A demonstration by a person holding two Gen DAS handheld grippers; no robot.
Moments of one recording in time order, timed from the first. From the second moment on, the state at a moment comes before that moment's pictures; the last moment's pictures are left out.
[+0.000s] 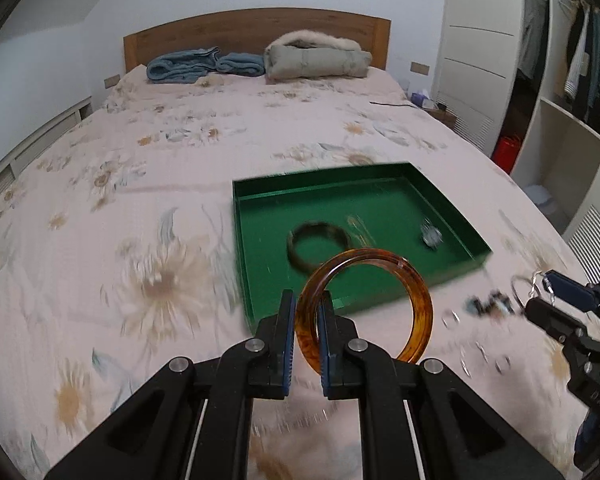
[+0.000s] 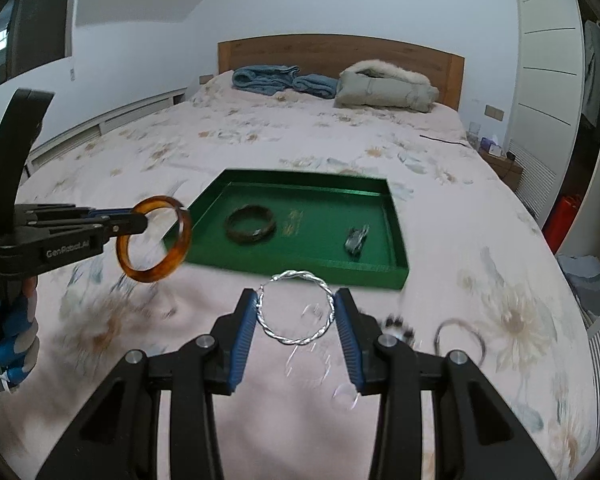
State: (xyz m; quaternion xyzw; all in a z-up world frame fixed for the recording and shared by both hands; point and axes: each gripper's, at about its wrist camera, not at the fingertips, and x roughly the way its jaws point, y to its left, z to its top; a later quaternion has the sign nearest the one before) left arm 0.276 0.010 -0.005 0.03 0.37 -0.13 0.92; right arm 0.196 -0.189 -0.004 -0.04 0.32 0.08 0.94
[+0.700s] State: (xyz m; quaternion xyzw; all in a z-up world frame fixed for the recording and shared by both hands) left arm 0.484 -0.058 -0.070 0.06 0.47 -0.09 0.88; right arm 0.426 -0.228 -0.067 0.00 0.42 0.05 0.90
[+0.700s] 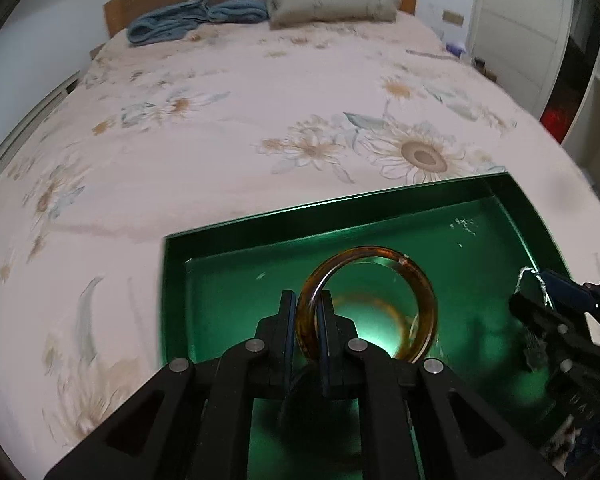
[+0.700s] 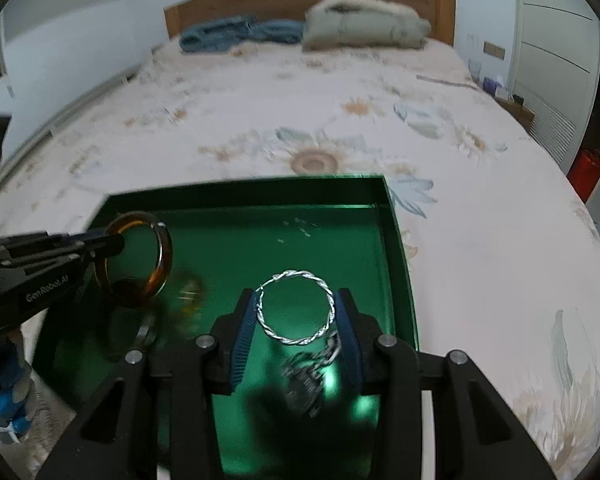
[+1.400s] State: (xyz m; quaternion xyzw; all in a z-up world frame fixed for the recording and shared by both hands) left arm 0.449 -0.032 -0.007 0.08 0.43 -0.10 0.89; right arm 0.409 -0.220 -0.030 -0.05 0.41 0.05 0.91
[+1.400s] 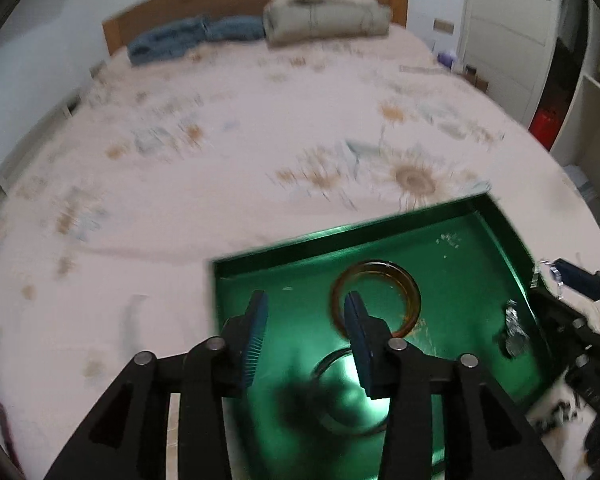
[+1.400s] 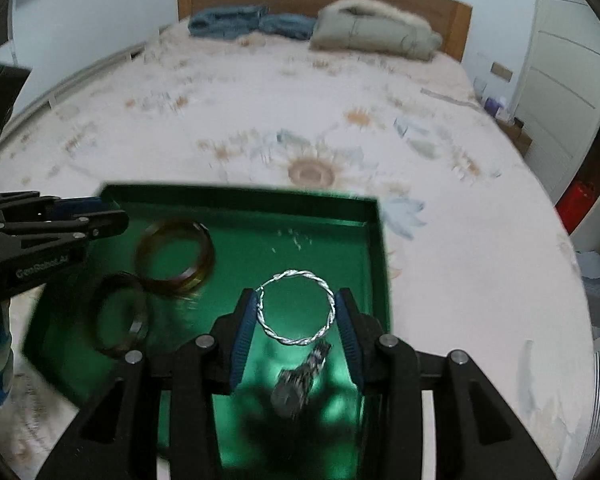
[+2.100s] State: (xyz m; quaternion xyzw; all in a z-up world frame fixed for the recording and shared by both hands) left arm 0.297 0.073 0.053 0.03 0.38 -0.11 0.92; right arm 0.320 -0.183 -0.003 -0.03 0.39 0.05 0.92
